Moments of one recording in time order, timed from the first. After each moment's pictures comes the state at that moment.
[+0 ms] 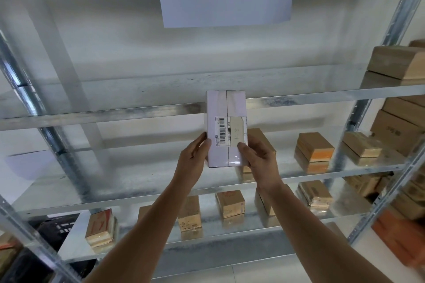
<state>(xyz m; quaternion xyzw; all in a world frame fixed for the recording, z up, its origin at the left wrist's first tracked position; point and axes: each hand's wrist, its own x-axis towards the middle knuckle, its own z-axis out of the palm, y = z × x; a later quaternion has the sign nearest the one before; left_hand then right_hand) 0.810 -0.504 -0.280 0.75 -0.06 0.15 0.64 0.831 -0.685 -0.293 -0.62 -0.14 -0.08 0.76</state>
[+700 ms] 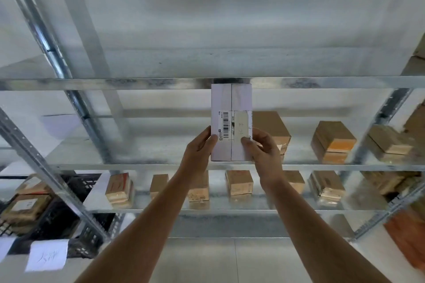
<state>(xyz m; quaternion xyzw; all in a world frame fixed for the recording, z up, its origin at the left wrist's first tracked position) 0.778 -0.509 -0.307 0.73 -0.01 0.13 0.67 0.815 -0.679 -0.321 -0.61 -0.10 -0.03 0.79</state>
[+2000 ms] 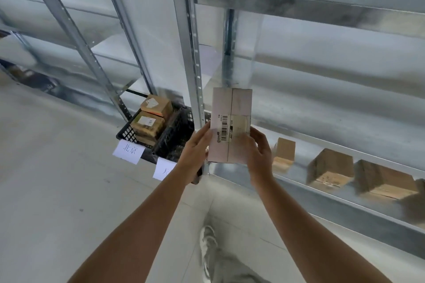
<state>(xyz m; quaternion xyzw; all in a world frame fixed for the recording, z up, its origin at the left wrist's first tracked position) 0.592 0.042 -0.434 0.60 0.29 0.12 0.74 0.671 -0.090 -0.441 -0.67 -0.04 0.17 0.72</state>
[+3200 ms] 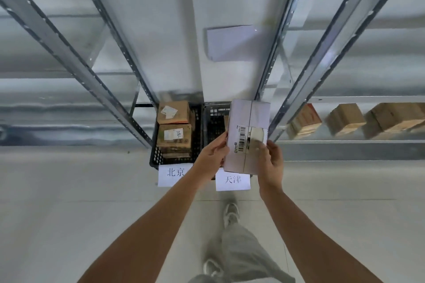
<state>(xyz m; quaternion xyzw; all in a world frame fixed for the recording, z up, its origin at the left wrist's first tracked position) 0.519 0.529 -0.509 0.66 0.14 -0.16 0.72 0.532 0.374 -0.519 -0.64 0.21 0.02 0.74</state>
